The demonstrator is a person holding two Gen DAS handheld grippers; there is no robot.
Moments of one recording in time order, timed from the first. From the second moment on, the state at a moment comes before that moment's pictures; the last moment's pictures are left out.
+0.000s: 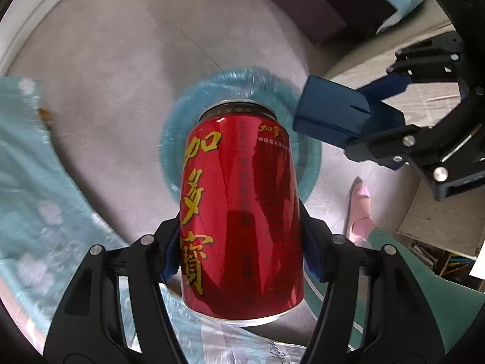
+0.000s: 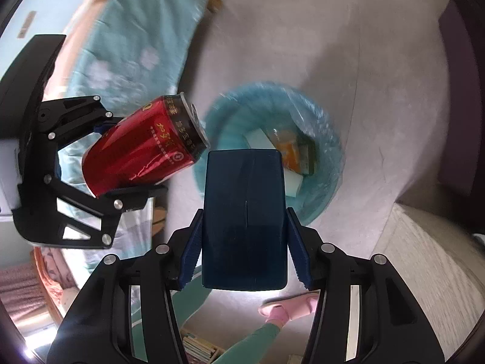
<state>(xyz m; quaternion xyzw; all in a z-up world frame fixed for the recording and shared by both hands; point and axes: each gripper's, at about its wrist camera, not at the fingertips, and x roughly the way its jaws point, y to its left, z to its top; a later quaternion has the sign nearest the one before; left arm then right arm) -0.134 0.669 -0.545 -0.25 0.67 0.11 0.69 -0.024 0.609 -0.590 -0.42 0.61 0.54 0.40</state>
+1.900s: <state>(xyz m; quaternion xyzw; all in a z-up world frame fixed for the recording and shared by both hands) 0.154 0.334 -0.107 0.13 0.53 -0.13 0.83 0.180 0.094 -0.116 -0.12 0.50 0.36 0.78</state>
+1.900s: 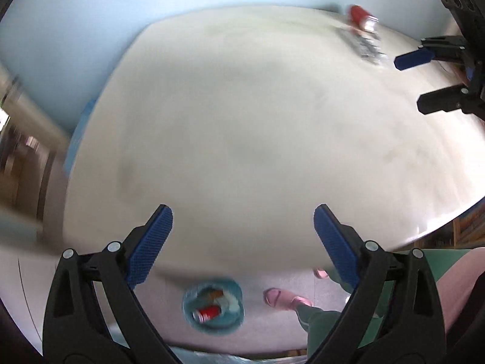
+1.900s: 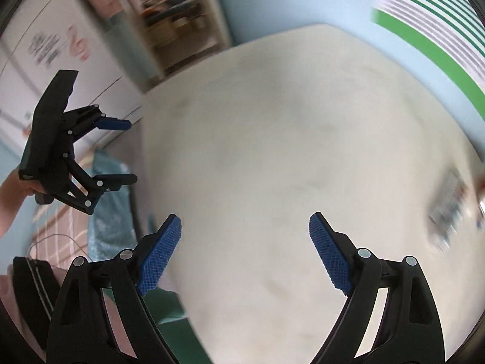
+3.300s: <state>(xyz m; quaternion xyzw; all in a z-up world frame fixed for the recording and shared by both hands) 0.455 -0.032 -0.186 0.19 0.57 -0.30 0.74 0.527 -0.211 -0.209 0.03 0.53 0.18 0.83</state>
